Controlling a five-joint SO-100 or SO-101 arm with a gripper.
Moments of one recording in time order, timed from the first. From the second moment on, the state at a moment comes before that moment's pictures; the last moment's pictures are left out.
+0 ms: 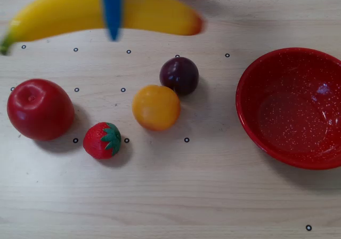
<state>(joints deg) -15.3 91.0 58.0 103.6 33.7</state>
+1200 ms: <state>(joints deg) 30.9 97.6 107.1 43.5 22.1</state>
